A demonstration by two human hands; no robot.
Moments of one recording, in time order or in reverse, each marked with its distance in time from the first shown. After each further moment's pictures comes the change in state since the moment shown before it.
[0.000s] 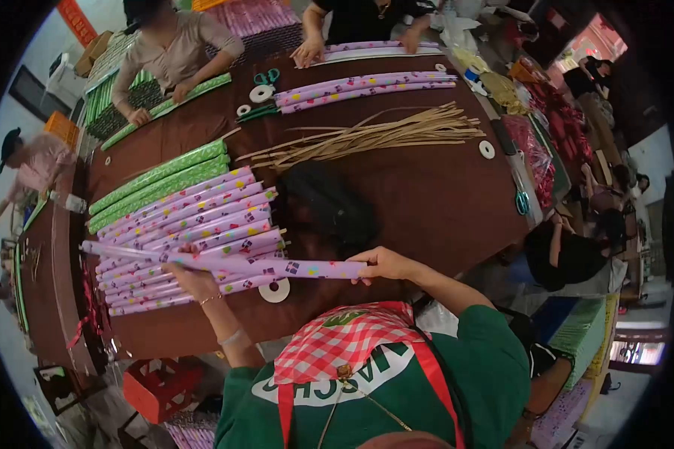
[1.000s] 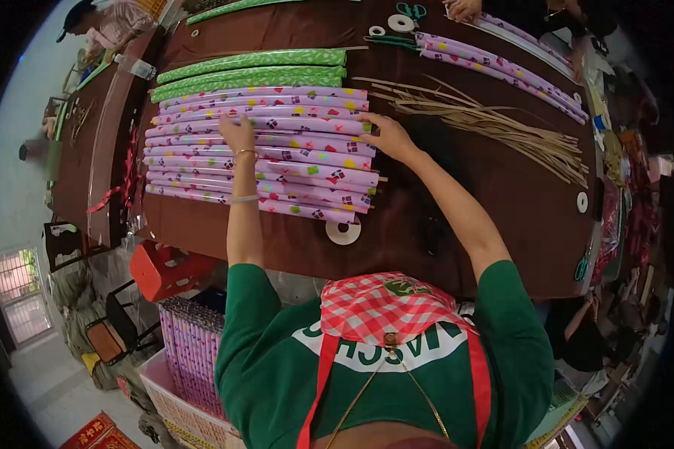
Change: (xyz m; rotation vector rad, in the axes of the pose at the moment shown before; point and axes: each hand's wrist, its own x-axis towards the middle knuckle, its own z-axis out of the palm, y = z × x) left_hand 0.163 -0.007 -0.053 1.600 0.185 0.716; right_hand 0.279 -0.023 -0.024 -0.818 0.228 -0.405
